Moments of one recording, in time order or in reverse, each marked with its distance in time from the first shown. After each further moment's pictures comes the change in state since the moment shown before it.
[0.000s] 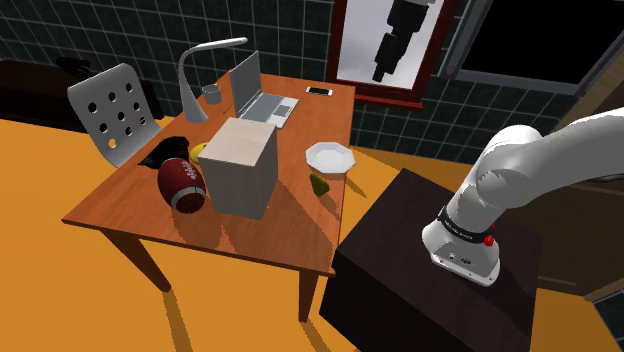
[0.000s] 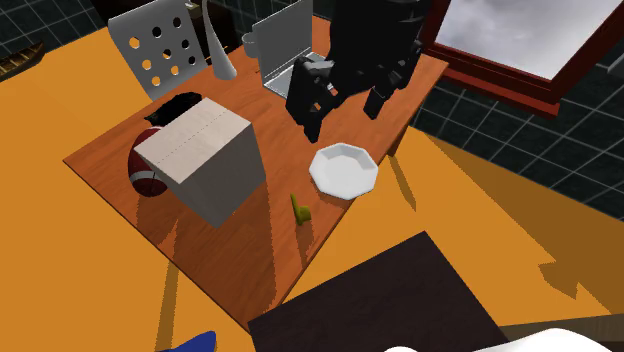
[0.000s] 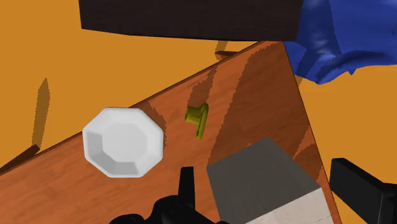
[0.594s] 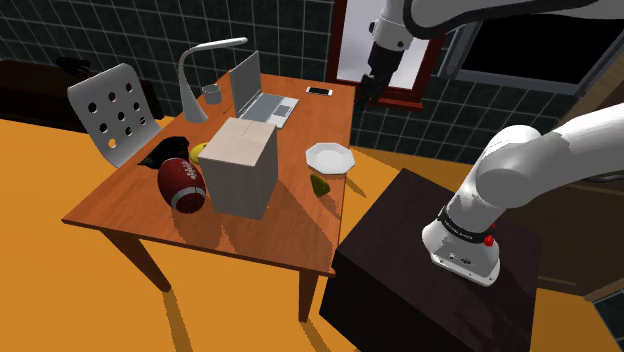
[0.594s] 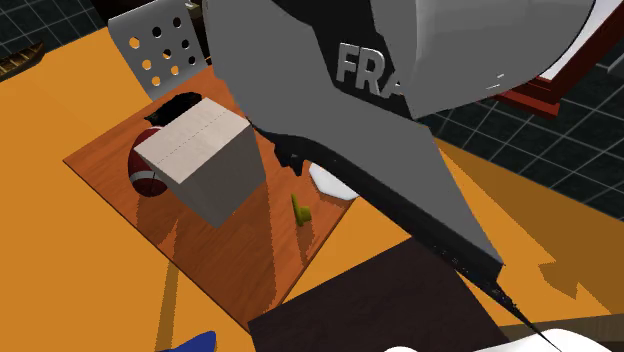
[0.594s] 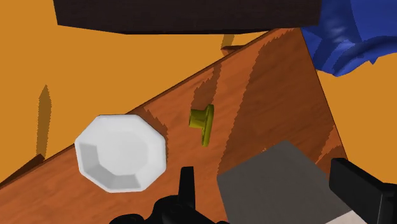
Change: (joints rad) arm -0.006 0.047 0.057 -0.197 0.008 0.250 0.076
